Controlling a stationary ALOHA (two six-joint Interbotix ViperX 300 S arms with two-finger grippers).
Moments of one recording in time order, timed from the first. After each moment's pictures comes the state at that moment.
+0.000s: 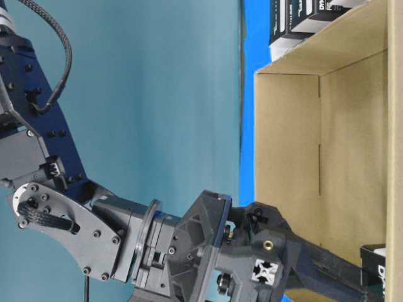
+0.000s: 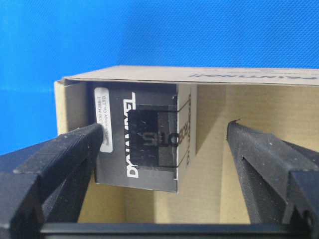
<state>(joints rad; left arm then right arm) -0.01 -1.08 1.12 0.02 0.09 -0.05 0.01 0.58 -0.24 0.31 0.91 -0.09</state>
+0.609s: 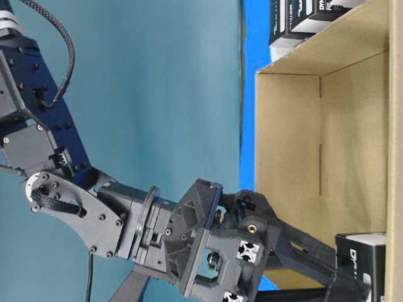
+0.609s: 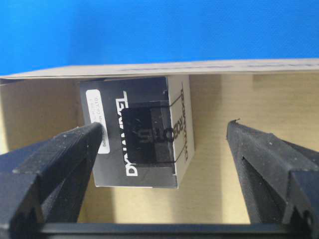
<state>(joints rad) -0.01 -1.08 1.11 0.02 0.09 -0.05 -0.05 0.56 -0.19 0.31 0.89 -0.11</state>
